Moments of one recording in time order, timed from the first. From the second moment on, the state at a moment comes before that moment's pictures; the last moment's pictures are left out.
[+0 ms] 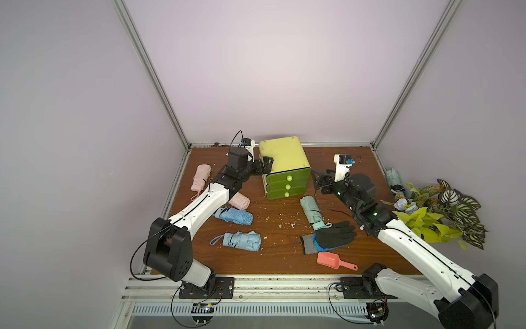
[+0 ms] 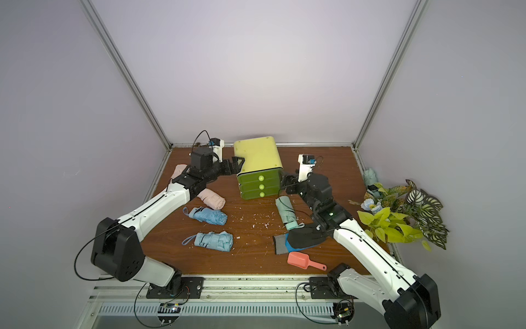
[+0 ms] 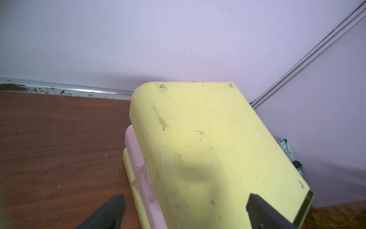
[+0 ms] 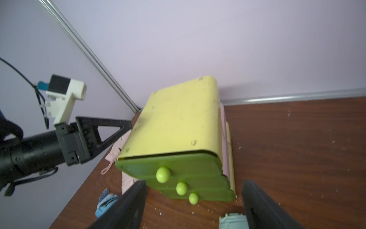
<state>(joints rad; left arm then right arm) -0.40 1.52 1.16 -0.05 0.14 -0.42 0.60 1.06 0.82 0.00 0.12 0.43</state>
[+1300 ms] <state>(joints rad) -0.40 1.57 1.18 -0.02 0.18 -0.44 0.72 1.49 0.94 0.24 0.13 0.54</state>
